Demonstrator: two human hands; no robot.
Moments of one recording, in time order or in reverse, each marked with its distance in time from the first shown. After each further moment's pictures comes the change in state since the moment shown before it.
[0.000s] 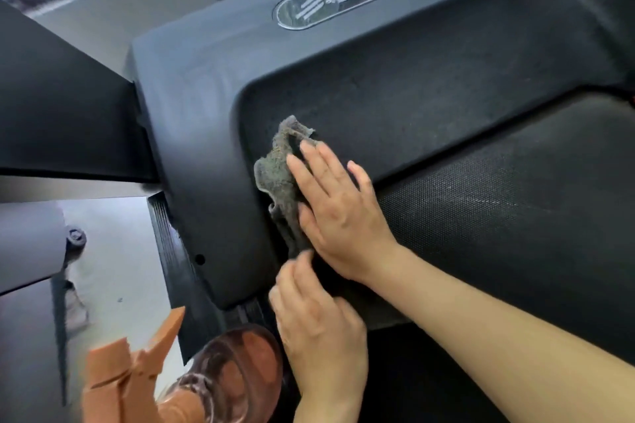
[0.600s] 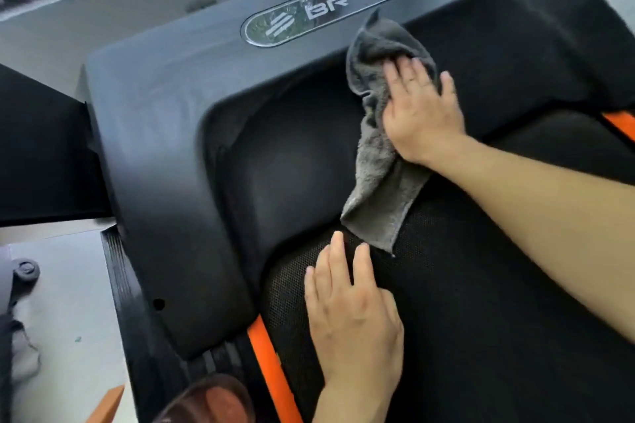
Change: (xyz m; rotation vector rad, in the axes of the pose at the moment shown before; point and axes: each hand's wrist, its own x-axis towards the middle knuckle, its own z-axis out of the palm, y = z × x) left_hand 0.014 0.036 0.047 0.150 -0.228 0.258; right_hand 0.087 0.169 -0.068 -0.457 -0.168 0.420
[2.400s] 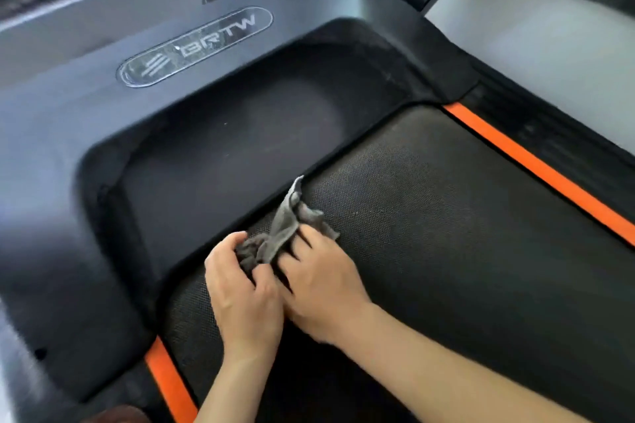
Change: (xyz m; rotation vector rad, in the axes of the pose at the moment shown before) left_hand 0.024 0.017 -0.003 -0.558 0.148 -0.231; right_hand -0.203 -0.028 0.021 0.445 -0.025 -0.155
